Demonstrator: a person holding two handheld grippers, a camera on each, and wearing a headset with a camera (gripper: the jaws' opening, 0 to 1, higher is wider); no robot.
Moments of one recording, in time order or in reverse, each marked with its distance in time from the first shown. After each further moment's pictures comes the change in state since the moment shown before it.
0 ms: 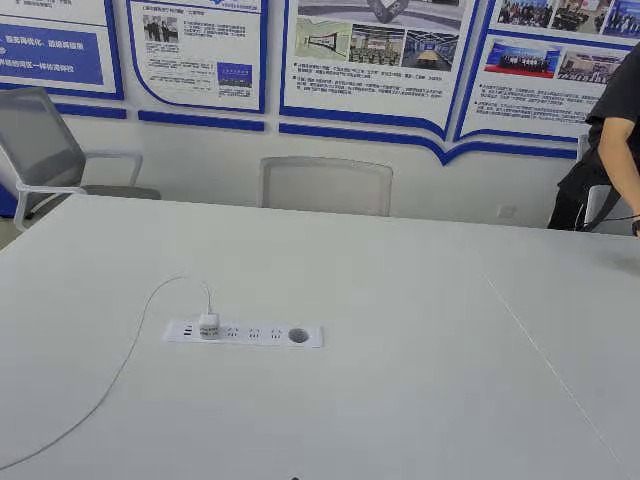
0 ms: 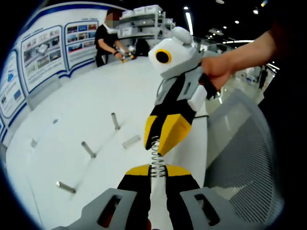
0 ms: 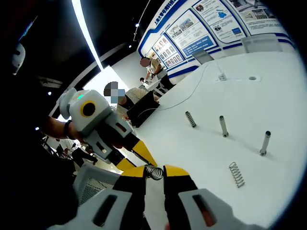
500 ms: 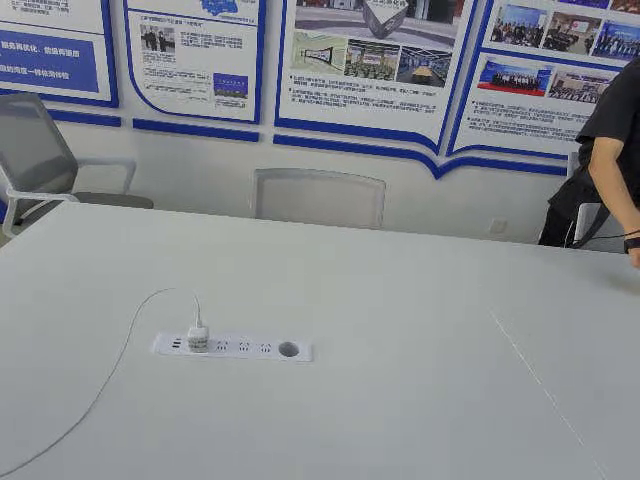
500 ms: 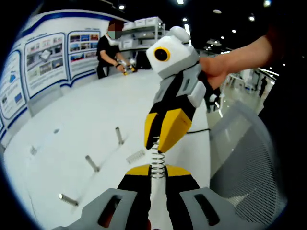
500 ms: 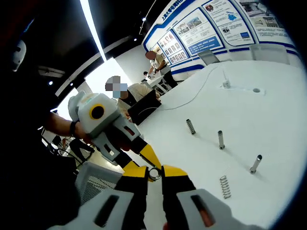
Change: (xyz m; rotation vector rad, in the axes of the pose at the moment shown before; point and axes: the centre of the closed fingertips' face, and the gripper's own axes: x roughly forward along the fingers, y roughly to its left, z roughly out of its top) left arm -0.001 0.013 0.028 -0.004 -0.155 -0.008; right arm -0.013 0.004 0.031 -0.104 0.076 -0.016
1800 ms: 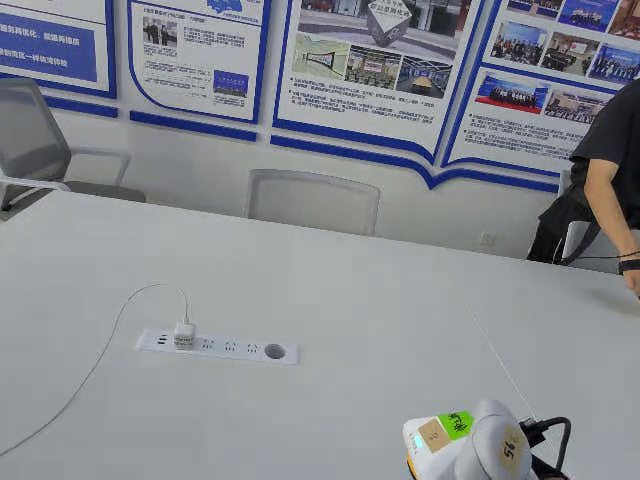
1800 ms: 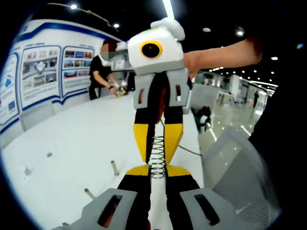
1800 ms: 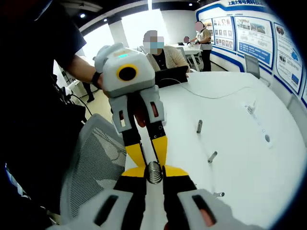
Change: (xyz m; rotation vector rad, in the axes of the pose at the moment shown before) left arm 0.002 -0.006 0.059 0.026 -0.167 -0.104; right arm -0.028 0.012 0.017 -0.478 0.416 0.102
